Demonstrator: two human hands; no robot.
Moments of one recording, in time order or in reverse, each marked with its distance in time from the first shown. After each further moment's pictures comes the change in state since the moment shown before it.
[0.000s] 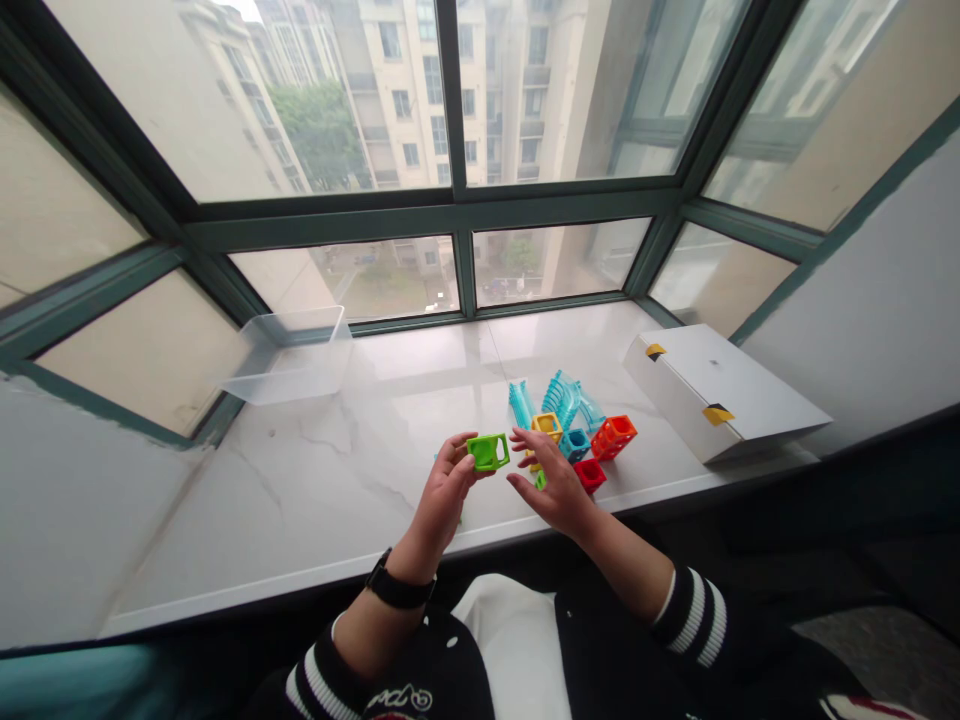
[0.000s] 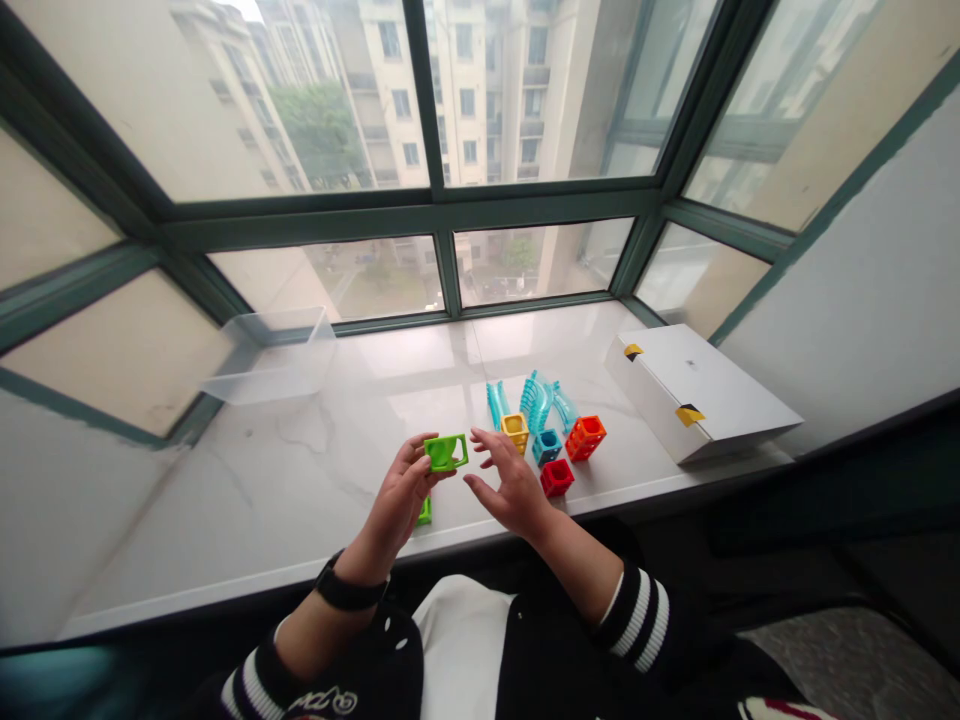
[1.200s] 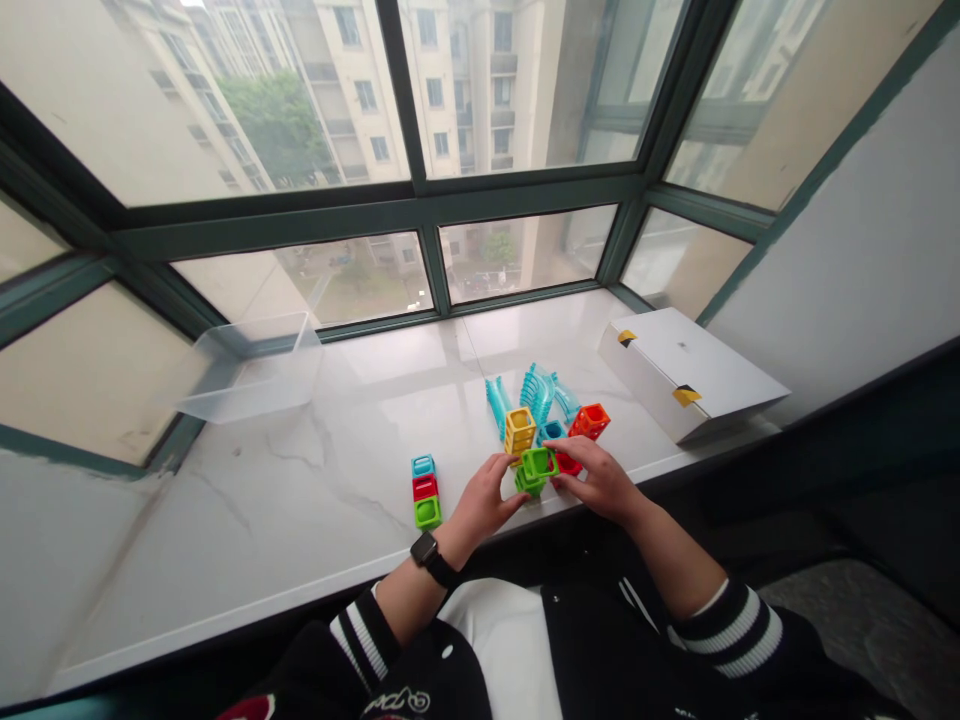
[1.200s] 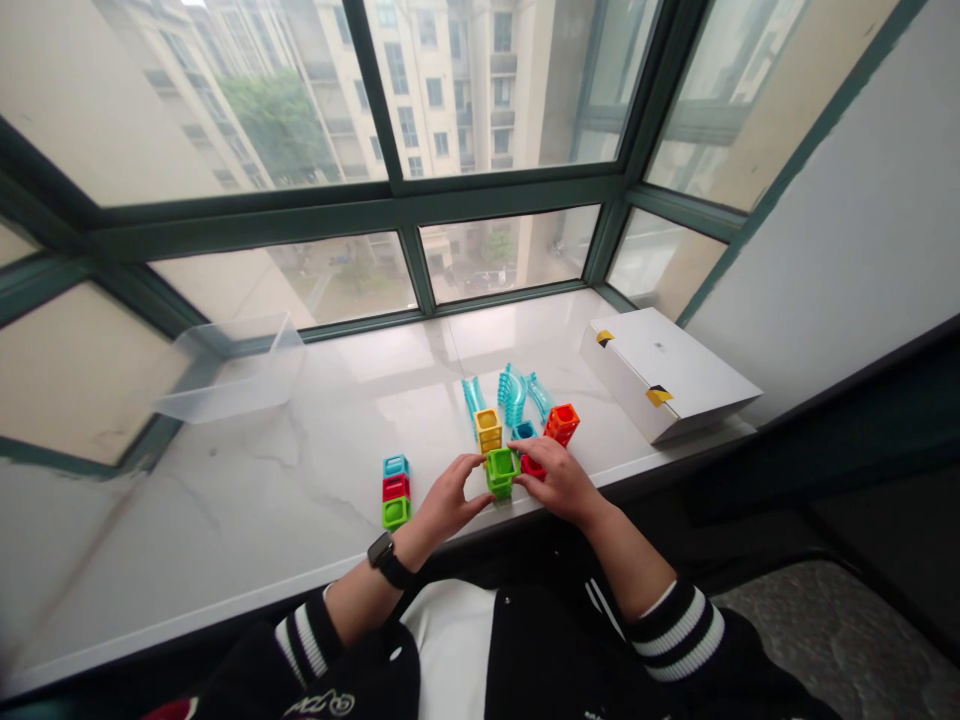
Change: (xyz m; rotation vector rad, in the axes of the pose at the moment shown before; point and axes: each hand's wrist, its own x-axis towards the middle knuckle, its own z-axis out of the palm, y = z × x) left_hand 0.021 -0.093 0.032 0.885 -0.364 0.304; right_hand -0.047 0.045 -0.100 -0.285 -0.106 0.131
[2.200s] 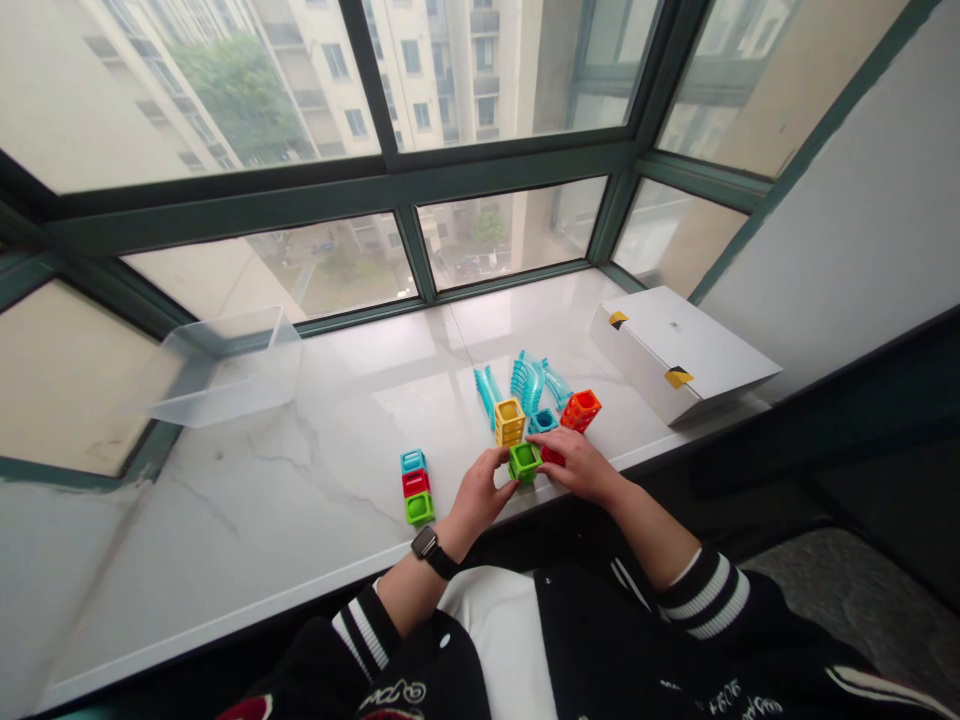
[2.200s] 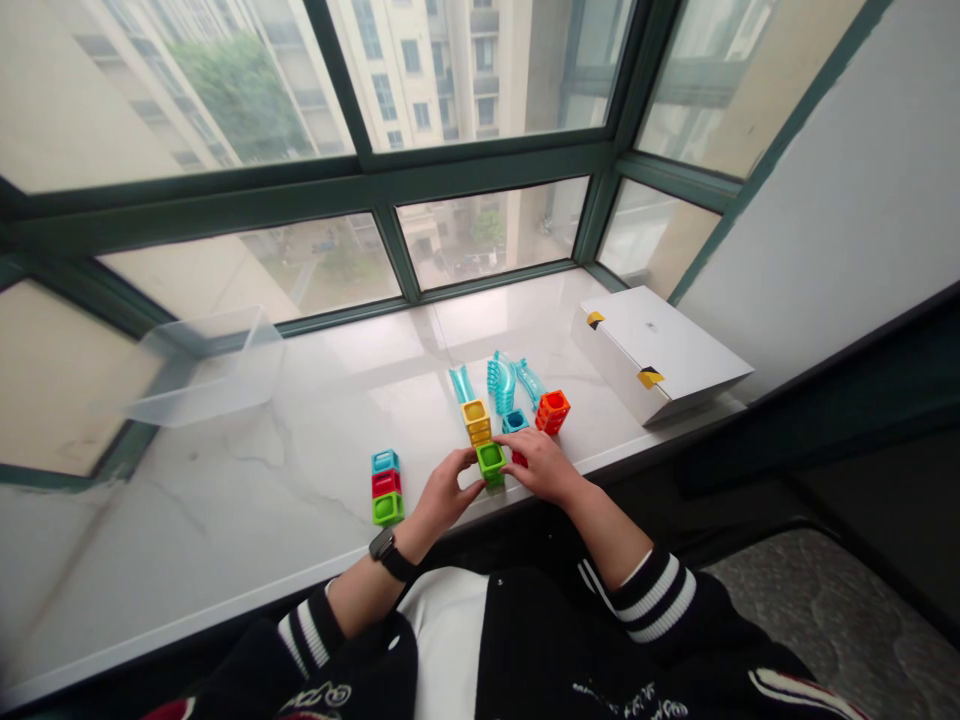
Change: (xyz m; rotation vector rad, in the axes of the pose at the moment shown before) left_hand 0.004 -0.010 0.020 -0.113 0.036 -0.078; right_hand 0.003 0.031 0.023 -0.035 -0.138 0.042
